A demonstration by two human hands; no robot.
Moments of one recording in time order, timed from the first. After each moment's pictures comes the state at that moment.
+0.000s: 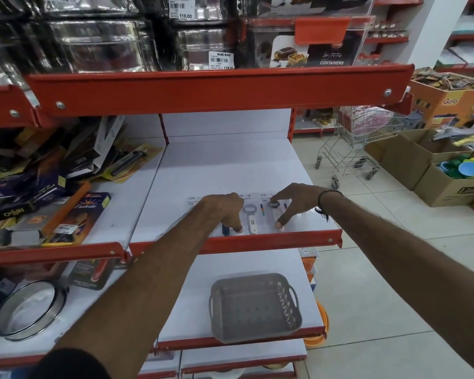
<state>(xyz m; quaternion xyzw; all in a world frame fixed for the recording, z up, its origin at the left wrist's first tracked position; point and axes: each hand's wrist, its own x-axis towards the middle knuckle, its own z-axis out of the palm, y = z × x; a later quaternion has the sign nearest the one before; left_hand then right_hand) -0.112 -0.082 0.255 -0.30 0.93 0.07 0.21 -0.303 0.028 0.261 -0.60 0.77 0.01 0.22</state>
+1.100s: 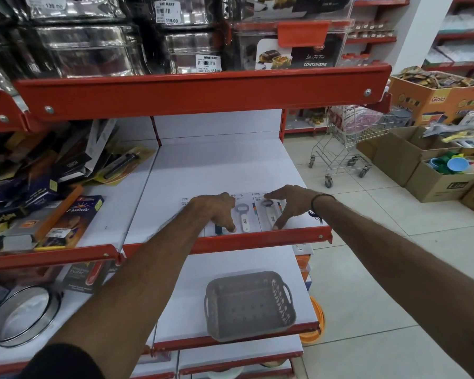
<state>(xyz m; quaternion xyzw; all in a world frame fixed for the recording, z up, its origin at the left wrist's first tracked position) -0.113 -0.091 0.245 -0.30 0.93 0.10 0.20 -0.305 0.042 0.249 -0.58 0.78 -0.05 0.23</state>
